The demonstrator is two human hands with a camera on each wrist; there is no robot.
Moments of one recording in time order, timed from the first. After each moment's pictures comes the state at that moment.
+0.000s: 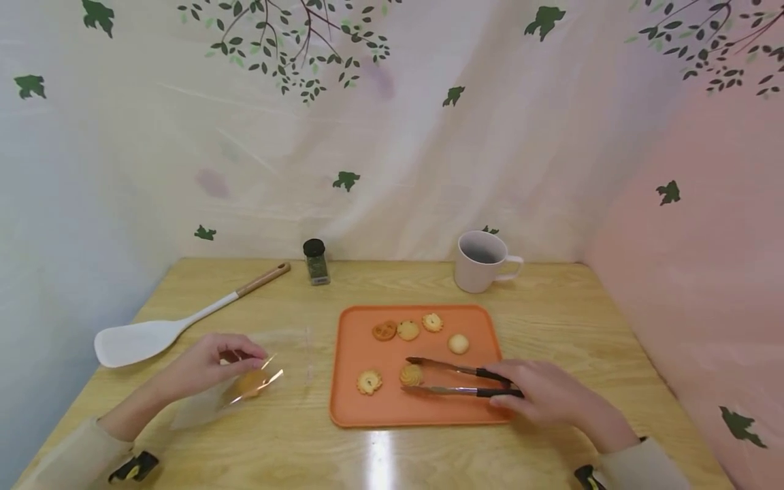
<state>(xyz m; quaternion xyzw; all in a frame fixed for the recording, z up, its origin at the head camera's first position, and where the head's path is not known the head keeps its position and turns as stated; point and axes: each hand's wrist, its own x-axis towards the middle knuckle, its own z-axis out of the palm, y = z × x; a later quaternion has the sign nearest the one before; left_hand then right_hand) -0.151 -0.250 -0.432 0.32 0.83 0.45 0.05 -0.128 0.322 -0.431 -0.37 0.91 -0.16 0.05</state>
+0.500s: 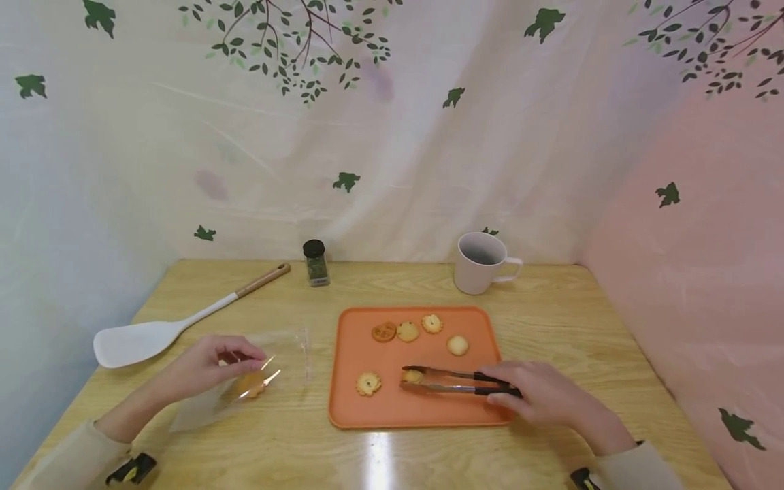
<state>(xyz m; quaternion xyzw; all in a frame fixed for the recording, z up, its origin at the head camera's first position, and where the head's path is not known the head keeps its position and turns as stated) -0.149 -0.252 -0.432 0.31 0.84 0.44 0.06 -0.130 0.321 -0.436 -0.42 0.90 -0.16 -0.01</state>
